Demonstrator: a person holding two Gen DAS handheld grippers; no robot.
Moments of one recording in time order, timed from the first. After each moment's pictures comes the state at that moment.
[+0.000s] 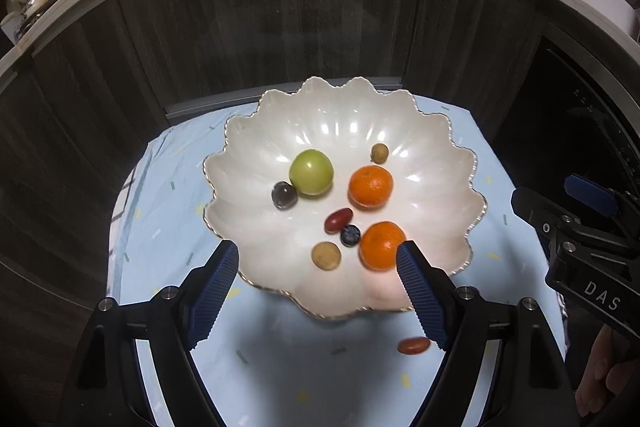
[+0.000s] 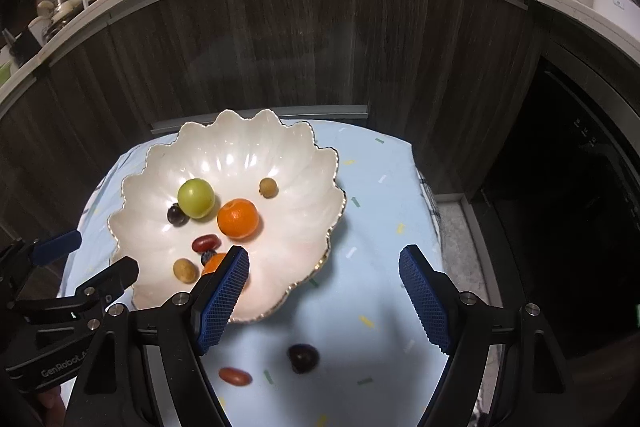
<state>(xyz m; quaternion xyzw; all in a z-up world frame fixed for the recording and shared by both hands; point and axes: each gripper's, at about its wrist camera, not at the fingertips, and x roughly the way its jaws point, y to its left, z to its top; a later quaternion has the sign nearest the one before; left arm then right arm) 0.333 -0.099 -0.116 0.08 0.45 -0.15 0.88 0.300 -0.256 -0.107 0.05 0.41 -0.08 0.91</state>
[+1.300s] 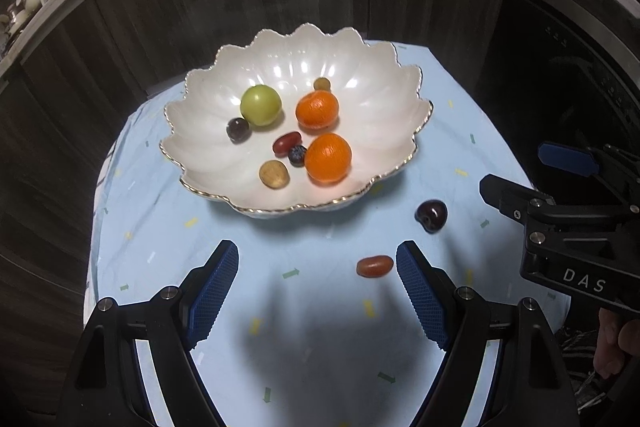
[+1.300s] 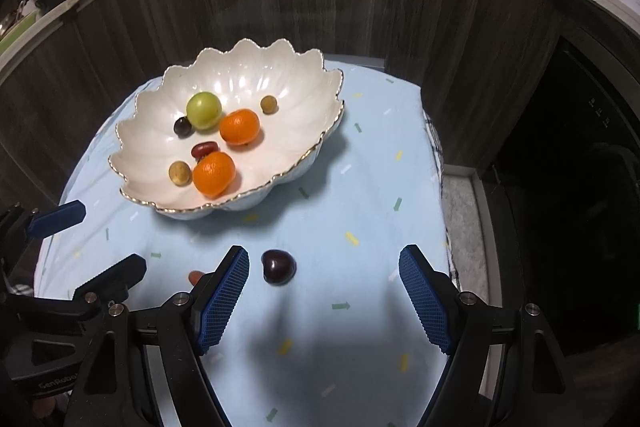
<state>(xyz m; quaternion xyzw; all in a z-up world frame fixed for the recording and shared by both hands) 0.262 -0.128 -0.150 0.13 0.47 -0.17 0.86 0.251 -0.268 -0.147 0.02 0.46 -0.02 0.89</state>
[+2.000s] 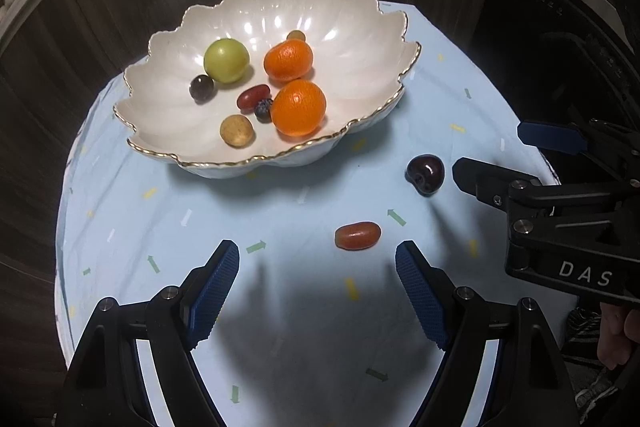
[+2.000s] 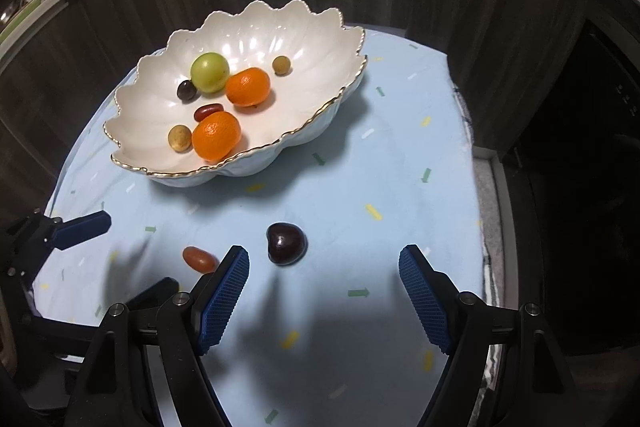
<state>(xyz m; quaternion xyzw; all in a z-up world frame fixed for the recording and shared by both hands) 0.260 -0.140 -0.192 0.14 0.51 -0.18 0.83 0.262 -0.266 -0.181 0.02 0.50 0.01 0.87</state>
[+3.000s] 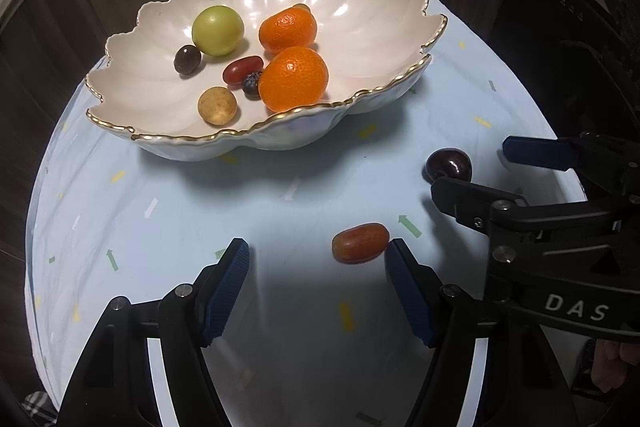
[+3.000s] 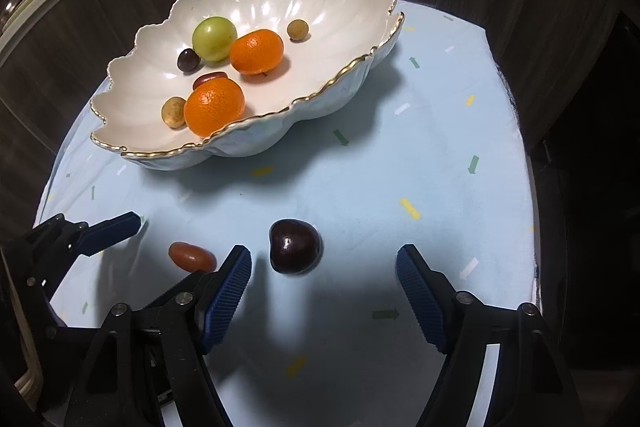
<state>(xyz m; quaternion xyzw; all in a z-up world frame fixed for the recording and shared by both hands) 0.273 -0.150 -0.230 0.11 0.51 -0.17 0.83 0.286 -0.264 -0.218 0.03 0.53 0.05 0.85</state>
